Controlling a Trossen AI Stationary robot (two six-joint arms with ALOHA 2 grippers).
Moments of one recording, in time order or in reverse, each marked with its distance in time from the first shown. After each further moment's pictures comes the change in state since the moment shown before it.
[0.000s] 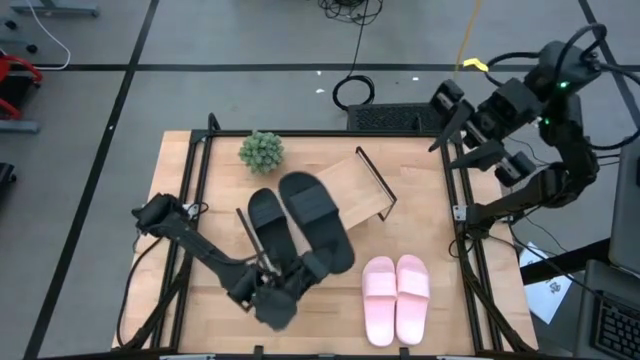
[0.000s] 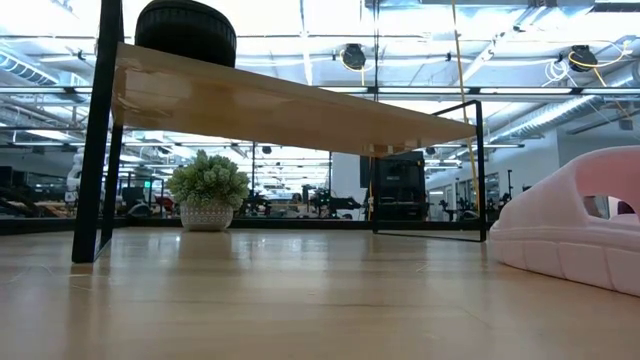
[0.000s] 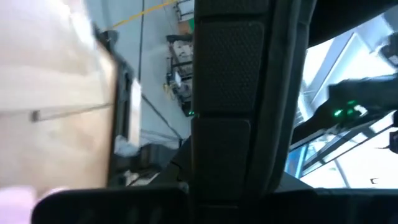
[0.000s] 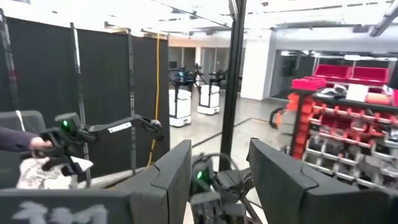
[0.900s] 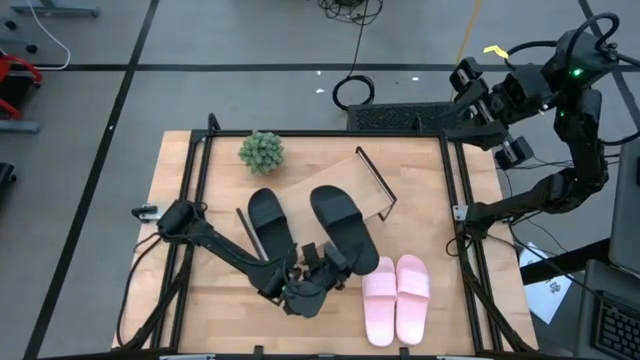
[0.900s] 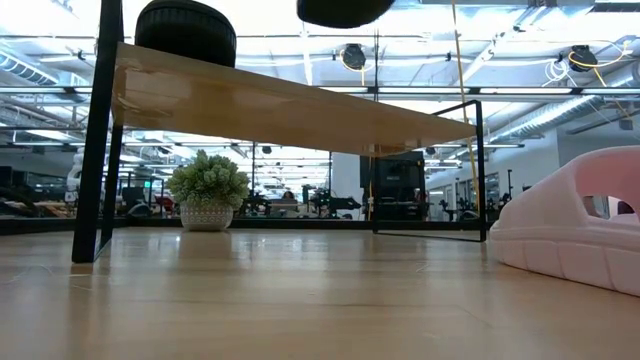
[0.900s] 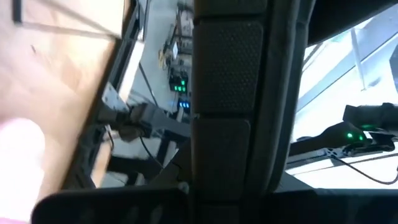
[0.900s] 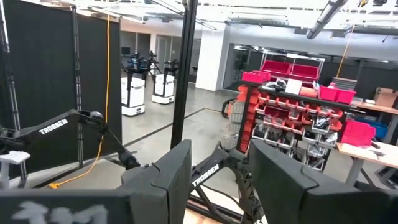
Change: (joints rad) left arm 0.087 0.150 -0.001 0.174 0.174 -0.315; right arm -0.194 -0.054 -0.001 -0.092 0.003 -0.105
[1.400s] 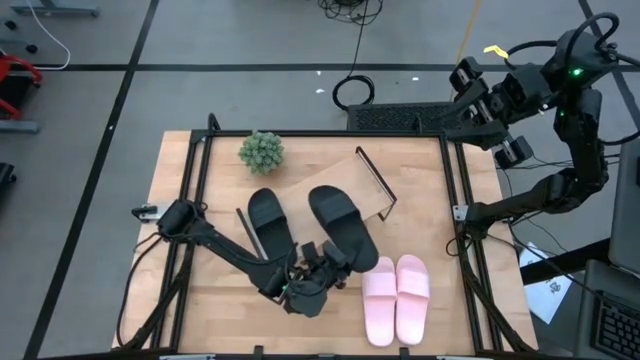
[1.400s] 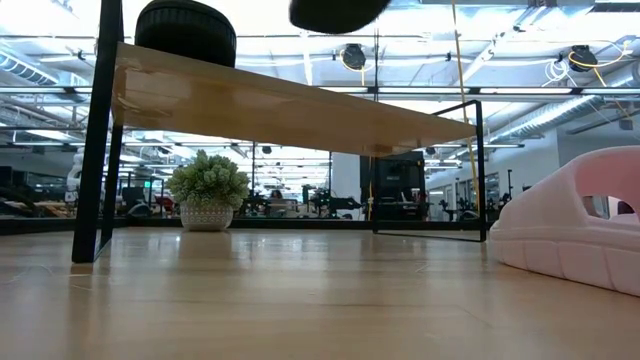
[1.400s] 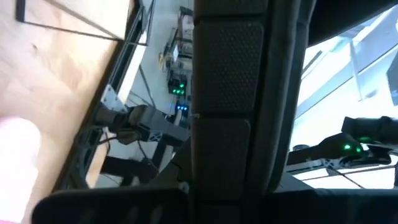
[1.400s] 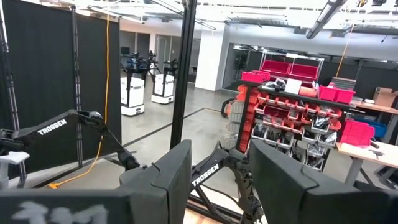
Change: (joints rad) left arm 0.002 0.000 0.000 -0.030 -0.002 -0.074; right arm -0.003 0.000 0.000 0.000 -0.003 0.001
